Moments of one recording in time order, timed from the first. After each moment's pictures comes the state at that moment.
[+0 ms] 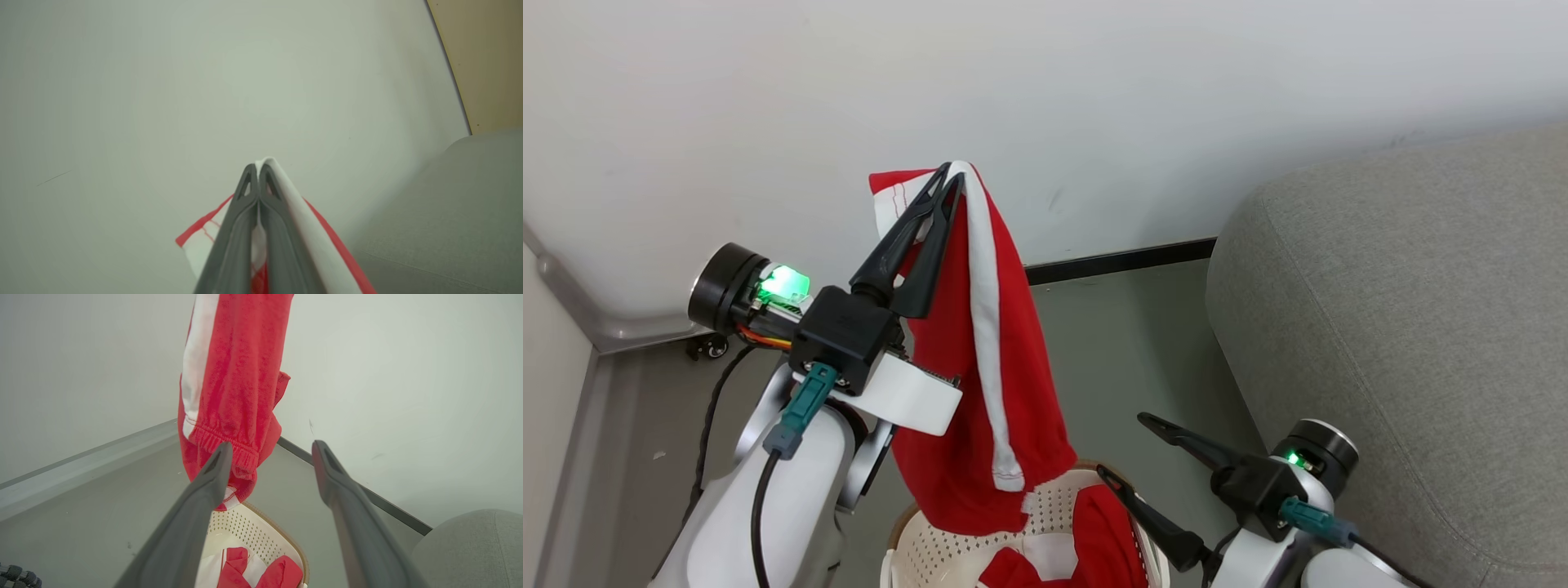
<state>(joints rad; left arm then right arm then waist) -0.52 0.22 -0.44 0.15 -0.09 0.06 -0.25 -0.28 -0.31 0.70 0.28 0.24 0.12 -0.11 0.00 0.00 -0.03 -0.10</state>
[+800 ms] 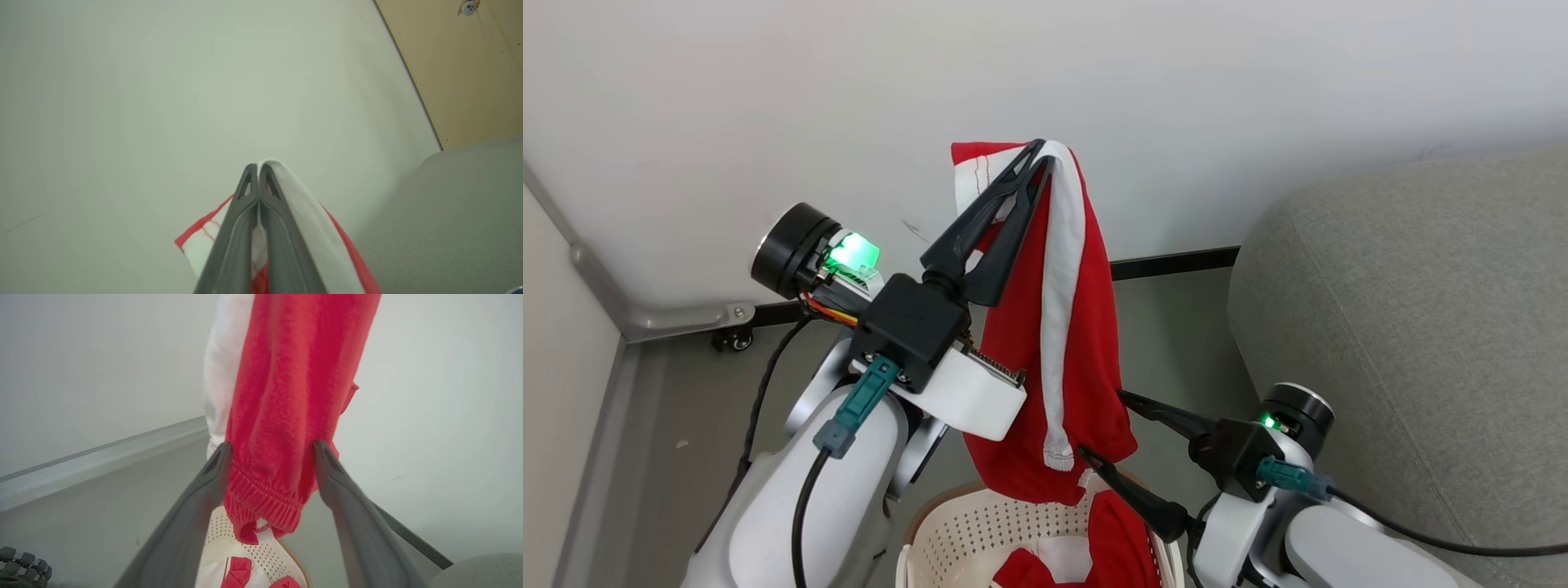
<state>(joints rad) -0.59 0.16 -0.51 0.11 -0.09 0.02 -0.23 -0.44 -0.34 0.87 0.35 0.36 0.12 -0.12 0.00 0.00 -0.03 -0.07</state>
